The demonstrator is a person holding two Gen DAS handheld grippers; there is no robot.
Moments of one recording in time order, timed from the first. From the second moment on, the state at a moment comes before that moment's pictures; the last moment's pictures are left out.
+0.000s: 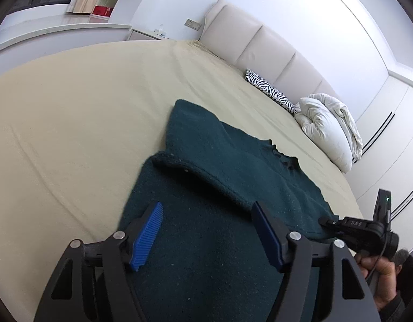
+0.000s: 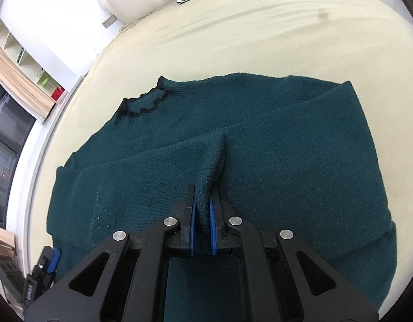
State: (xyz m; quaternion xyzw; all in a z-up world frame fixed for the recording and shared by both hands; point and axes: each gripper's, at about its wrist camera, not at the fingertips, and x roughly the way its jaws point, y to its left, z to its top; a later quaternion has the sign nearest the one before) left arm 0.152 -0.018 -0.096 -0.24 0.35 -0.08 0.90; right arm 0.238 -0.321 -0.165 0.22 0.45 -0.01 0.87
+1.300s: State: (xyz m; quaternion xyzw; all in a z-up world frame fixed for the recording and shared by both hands) left arm 0.239 -0.017 -0.106 -0.11 0.41 -0.11 0.90; right arm 0.229 -0.300 -0.169 0.29 0.41 0.09 0.86
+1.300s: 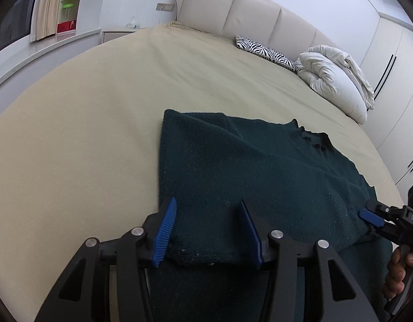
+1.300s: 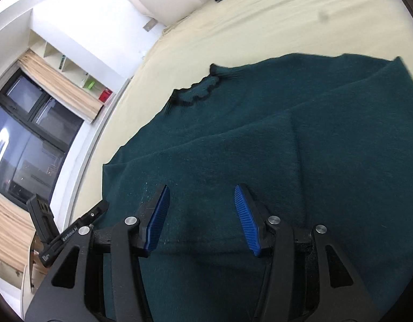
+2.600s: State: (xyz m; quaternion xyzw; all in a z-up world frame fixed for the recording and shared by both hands) left arm -0.025 0.056 -0.106 -0.17 0.54 -0.13 0.81; right arm -0.171 -0.405 -0.166 0.34 0.43 -0.07 0.83
